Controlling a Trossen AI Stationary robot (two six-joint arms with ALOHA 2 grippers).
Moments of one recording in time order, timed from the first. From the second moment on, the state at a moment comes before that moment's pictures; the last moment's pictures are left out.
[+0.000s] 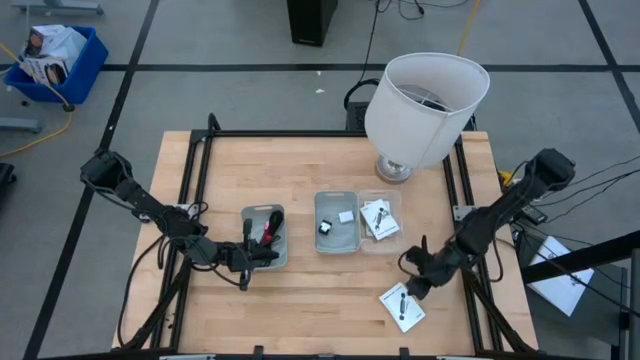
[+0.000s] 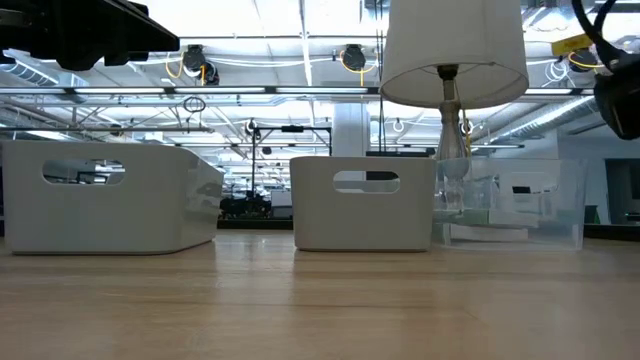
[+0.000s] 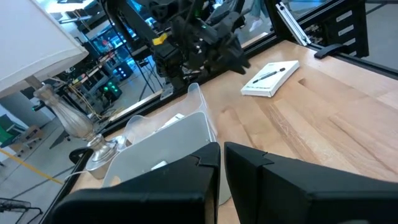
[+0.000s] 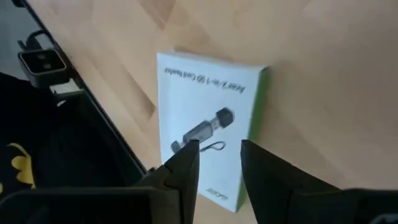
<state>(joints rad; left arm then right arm) -0.63 1.19 0.32 0.70 -0.59 0.36 0.71 1.14 0.43 -0.18 -0.05 1.63</state>
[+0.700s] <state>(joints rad) -0.63 1.19 0.32 0.70 -0.59 0.36 0.77 1.40 0.44 -0.11 -0.11 1.75</state>
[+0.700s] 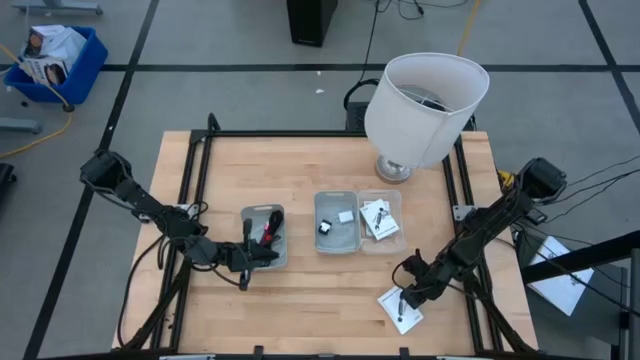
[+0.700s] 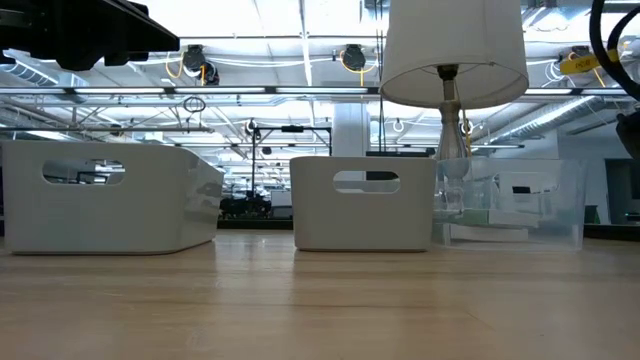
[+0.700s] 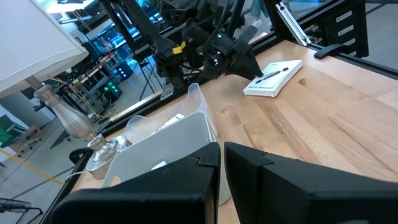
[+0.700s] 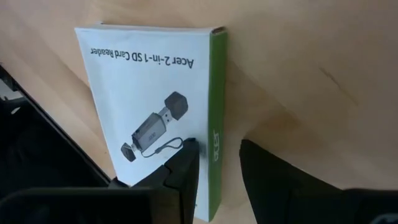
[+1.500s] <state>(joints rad) -0.63 1.19 0.32 0.70 -0.59 0.37 0.72 1.16 0.48 -0.20 0.18 1.52</state>
